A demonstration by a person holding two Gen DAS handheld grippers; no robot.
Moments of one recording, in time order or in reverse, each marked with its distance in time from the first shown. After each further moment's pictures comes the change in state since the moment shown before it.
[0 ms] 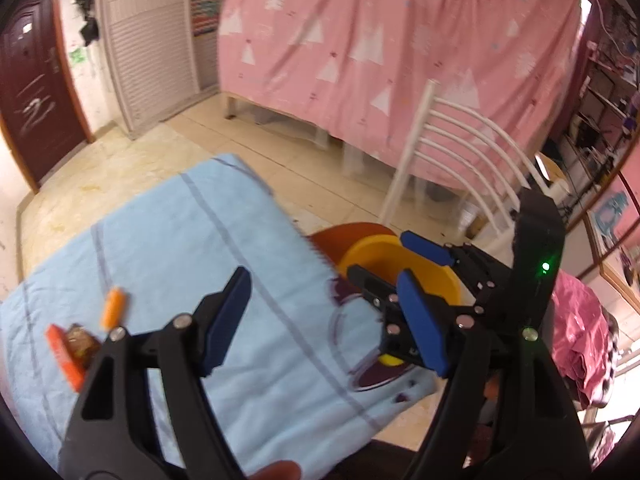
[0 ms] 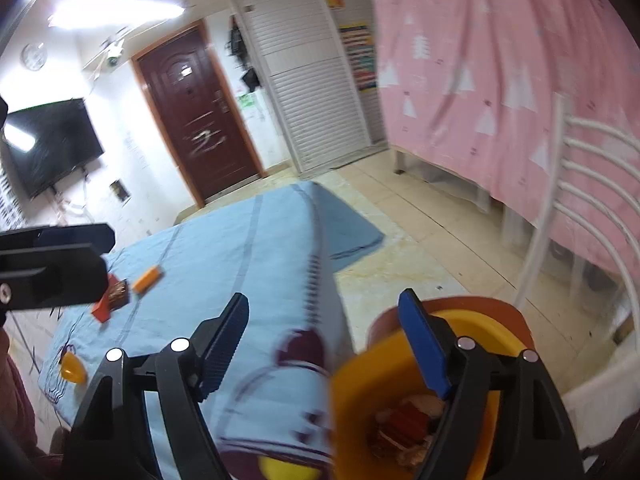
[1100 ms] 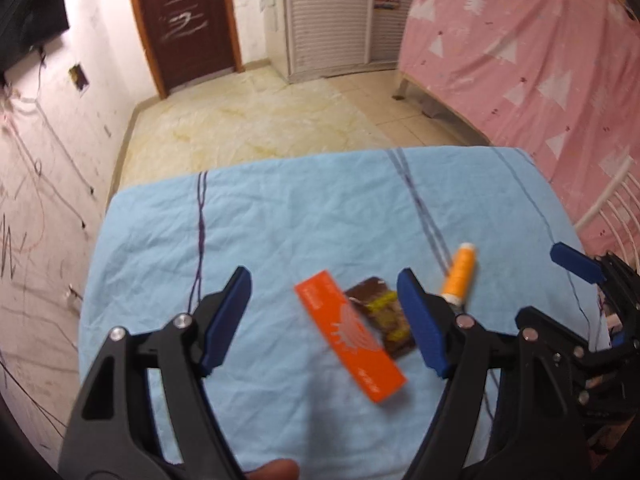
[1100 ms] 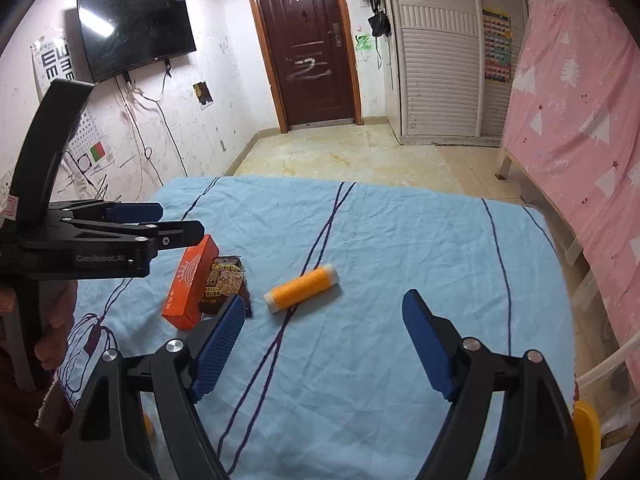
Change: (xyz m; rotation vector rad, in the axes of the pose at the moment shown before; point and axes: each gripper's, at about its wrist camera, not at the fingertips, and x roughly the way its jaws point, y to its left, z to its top) left arm -0.019 0.272 -0.076 -0.388 0.064 0.385; right arm 0.115 0.212 0.032 -0.343 0.215 0.191
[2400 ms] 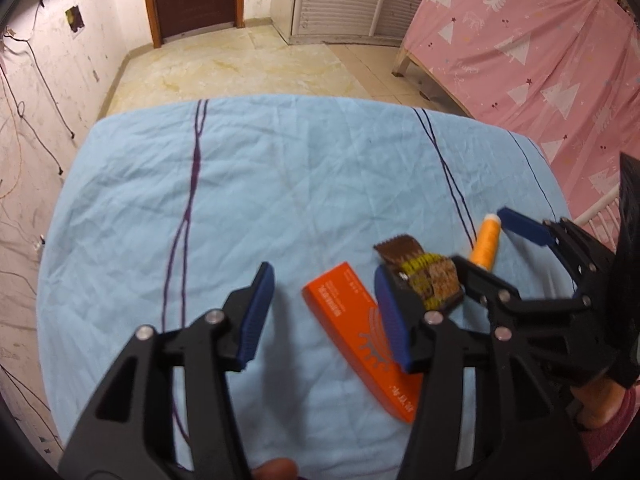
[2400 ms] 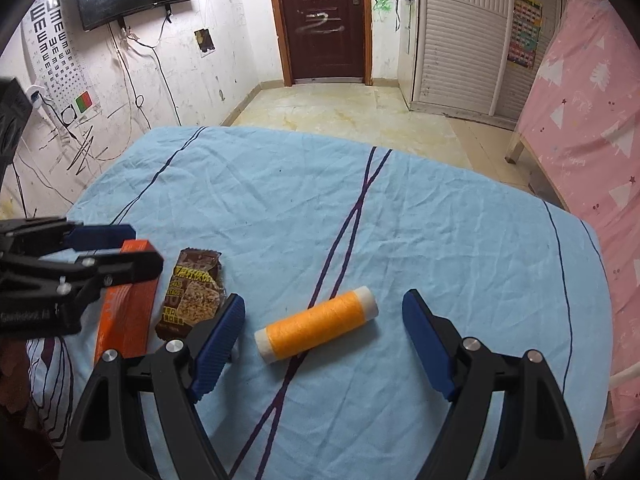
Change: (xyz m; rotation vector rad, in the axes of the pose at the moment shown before) left arm 0.025 0.029 -0.024 -0.107 0.126 -0.108; right arm 0.094 0.025 0.020 -0.080 0.168 -0.026
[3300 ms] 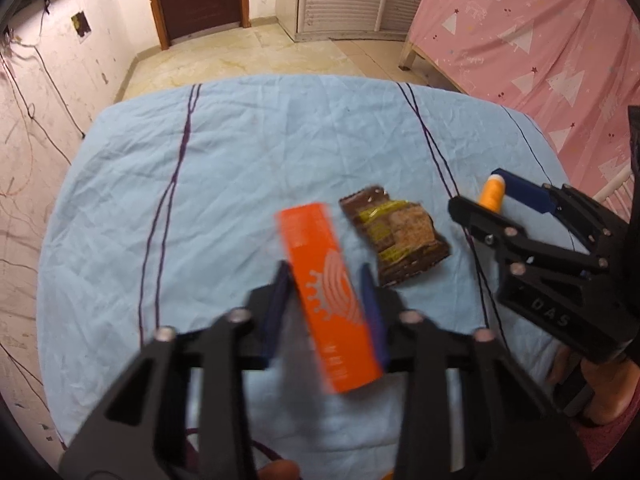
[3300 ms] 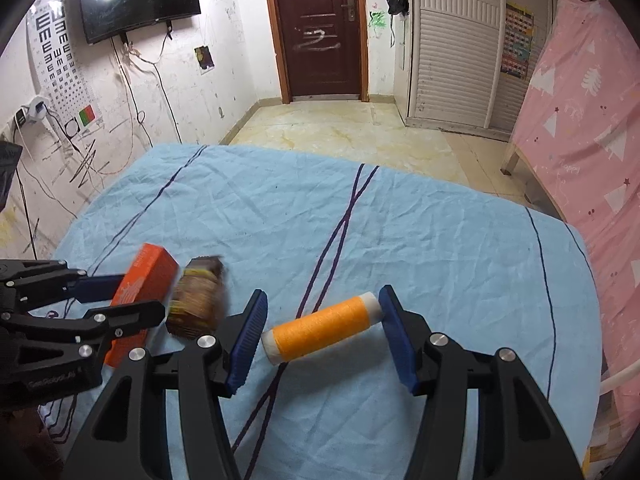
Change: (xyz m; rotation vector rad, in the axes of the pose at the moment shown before) left arm -0.005 -0.033 -0.029 0.022 -0.003 0.069; right arm -0.024 -0.012 -0.009 0.014 -0.075 -0.003
